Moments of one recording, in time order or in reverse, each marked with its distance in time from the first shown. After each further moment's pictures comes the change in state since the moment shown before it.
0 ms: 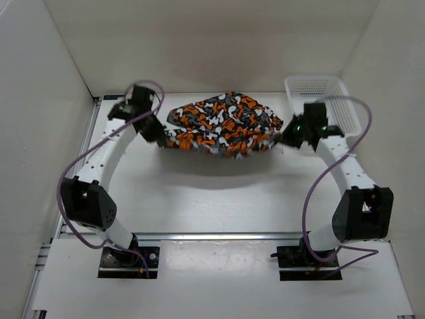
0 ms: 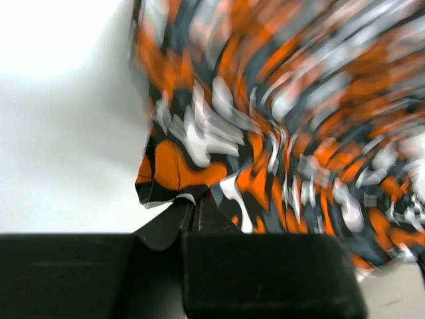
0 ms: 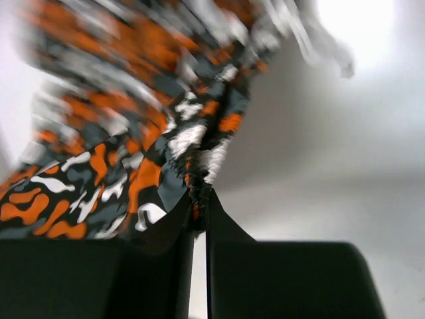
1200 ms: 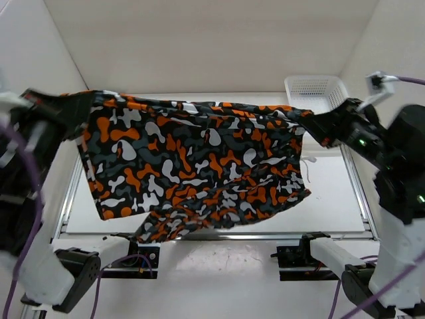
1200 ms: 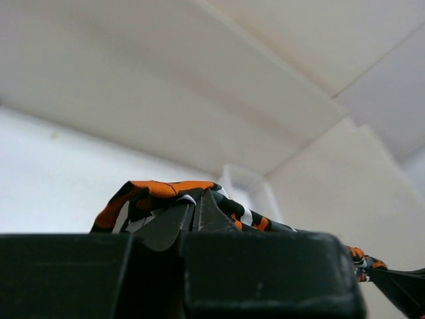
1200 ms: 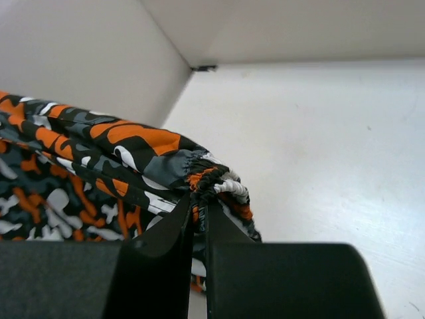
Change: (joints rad) left arm 0.067 -0.446 0.917 -0.162 -0.011 0.227; right arm 0.025 -0.453 0.788 -0.438 -0.285 -0.206
